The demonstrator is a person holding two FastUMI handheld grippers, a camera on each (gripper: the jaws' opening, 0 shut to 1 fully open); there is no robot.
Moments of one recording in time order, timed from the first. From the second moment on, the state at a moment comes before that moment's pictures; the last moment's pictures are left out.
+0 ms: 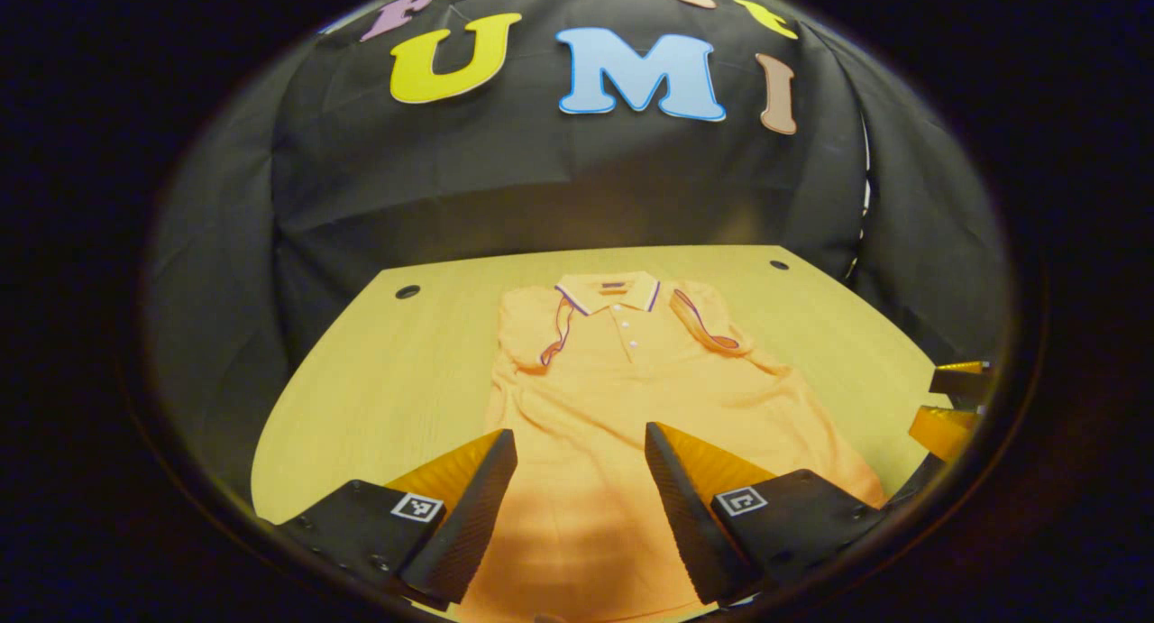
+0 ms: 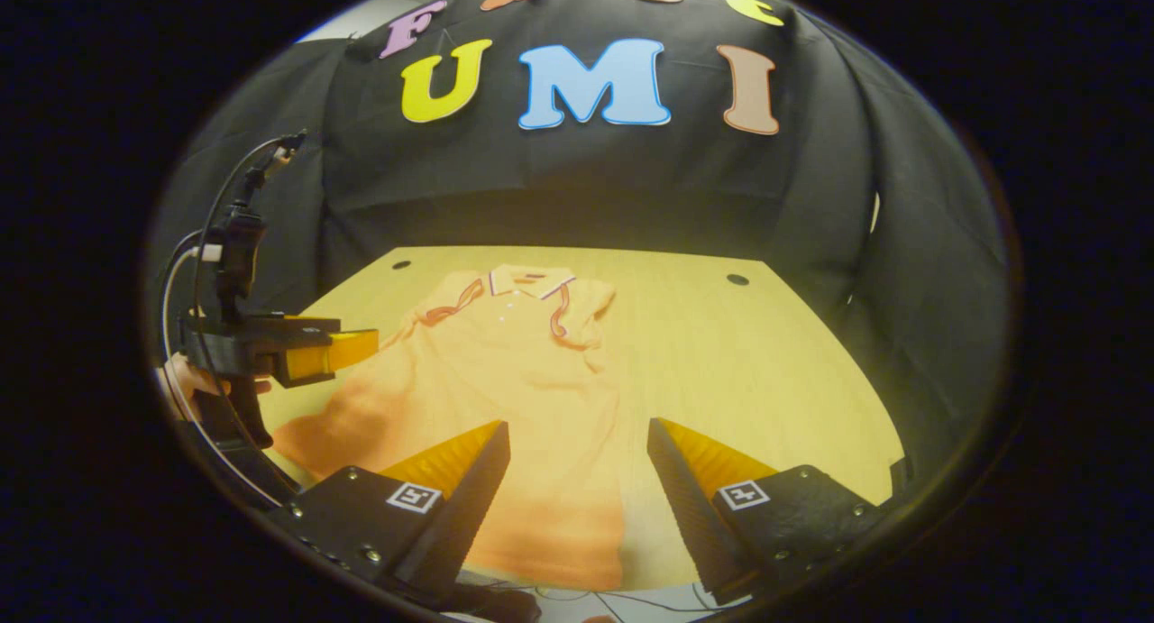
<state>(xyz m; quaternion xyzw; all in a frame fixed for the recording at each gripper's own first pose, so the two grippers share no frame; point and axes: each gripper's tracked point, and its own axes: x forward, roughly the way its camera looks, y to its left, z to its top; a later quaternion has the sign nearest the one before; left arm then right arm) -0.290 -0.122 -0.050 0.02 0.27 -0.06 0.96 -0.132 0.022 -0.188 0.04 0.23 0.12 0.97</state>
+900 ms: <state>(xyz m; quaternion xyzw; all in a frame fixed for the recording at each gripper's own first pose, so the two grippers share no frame) -0.446 -0.029 -0.116 0.02 0.34 -0.04 0.94 -0.205 0.024 -0.299 0.09 0.36 0.04 0.93</state>
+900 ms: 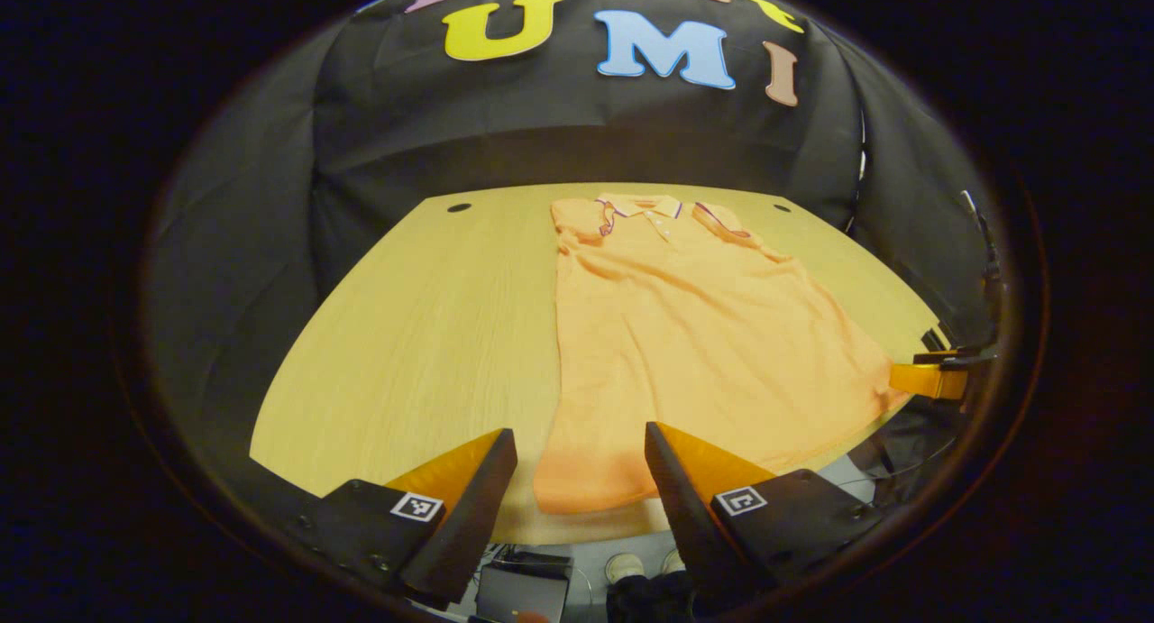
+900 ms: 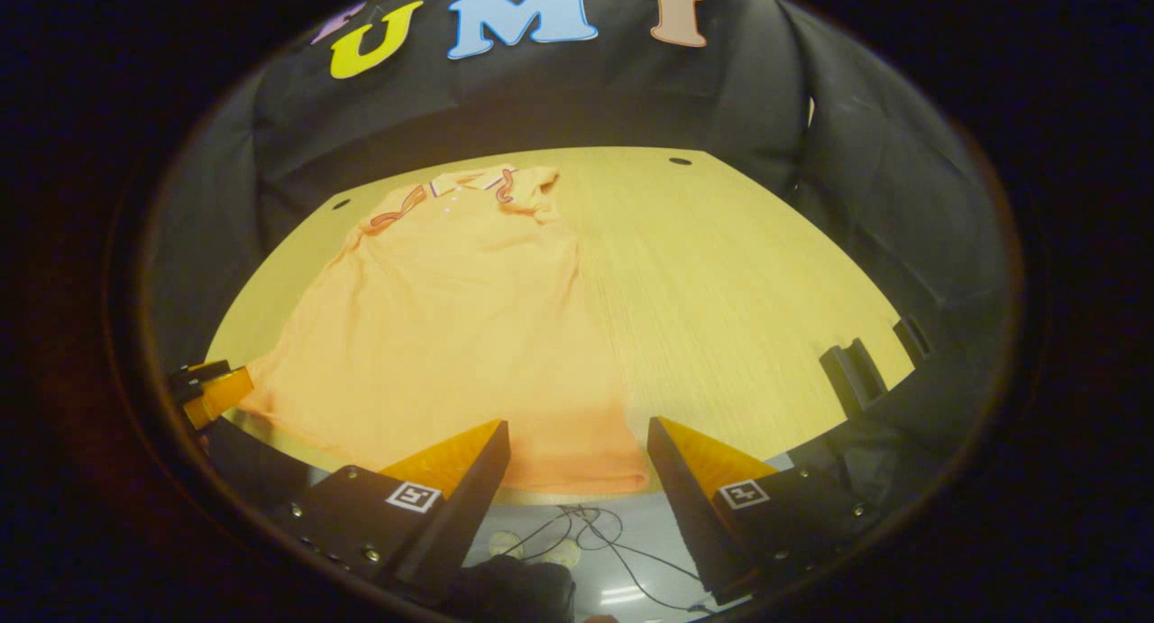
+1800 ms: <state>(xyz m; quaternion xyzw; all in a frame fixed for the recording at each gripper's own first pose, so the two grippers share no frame) -0.454 -0.046 -0.155 0.03 0.36 -0.04 0.93 -0.206 0.027 -0.319 0.07 0.36 0.07 0.93</state>
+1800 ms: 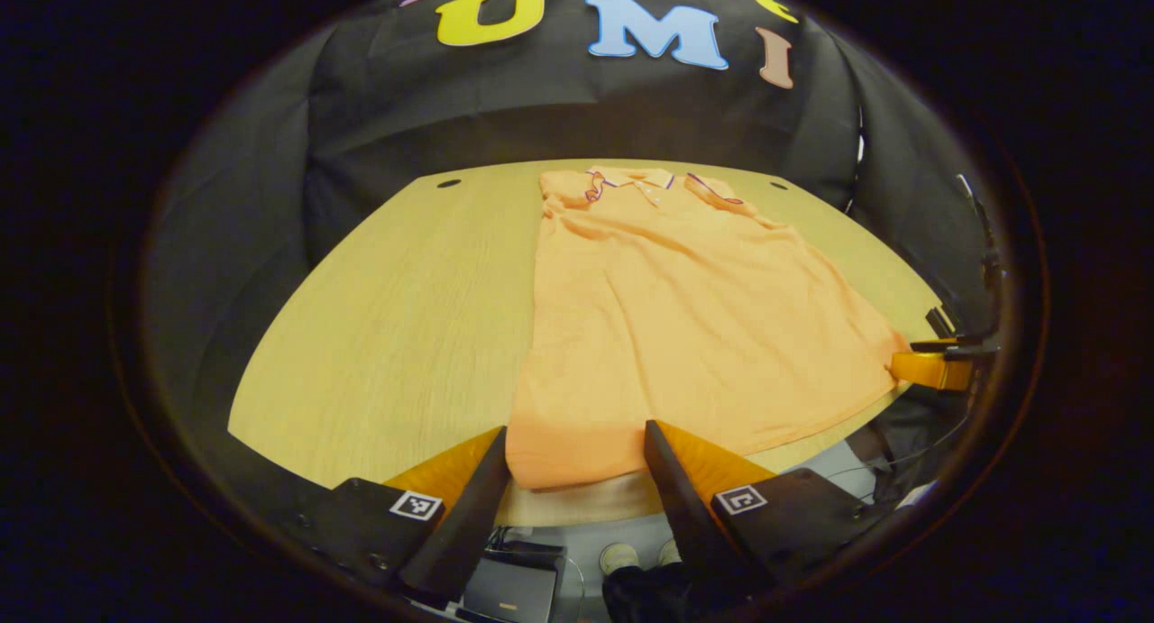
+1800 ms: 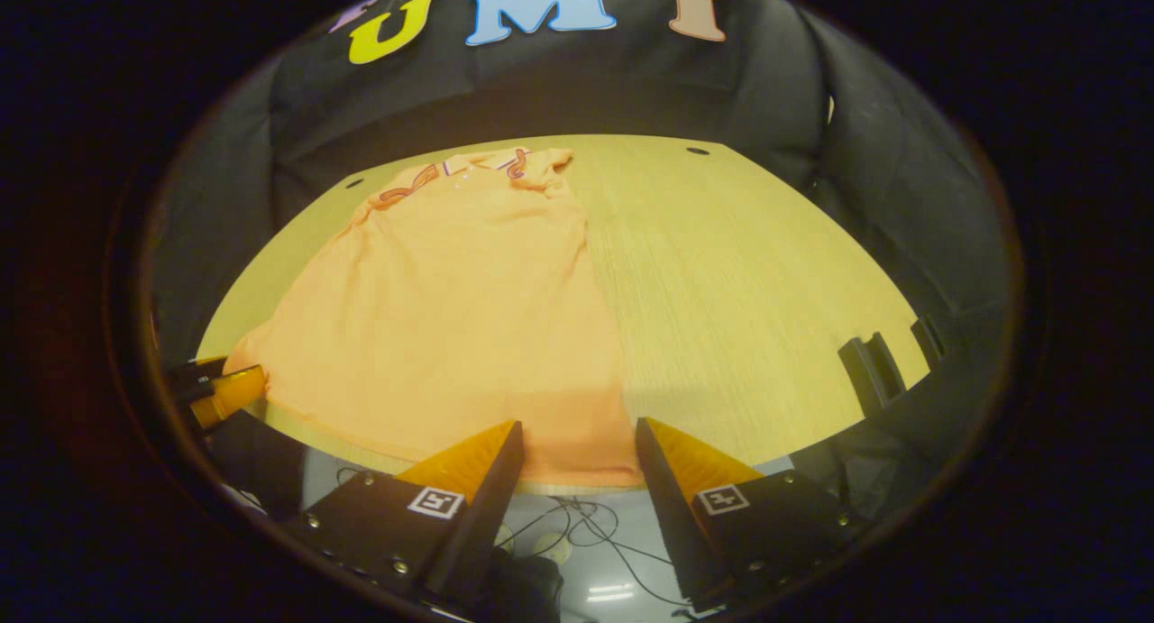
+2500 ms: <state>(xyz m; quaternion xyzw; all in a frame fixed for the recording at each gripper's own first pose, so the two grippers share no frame) -0.456 -0.059 -0.146 -0.01 0.37 0.01 0.93 -0.203 0.033 -0.299 0.10 0.34 0.11 0.93</state>
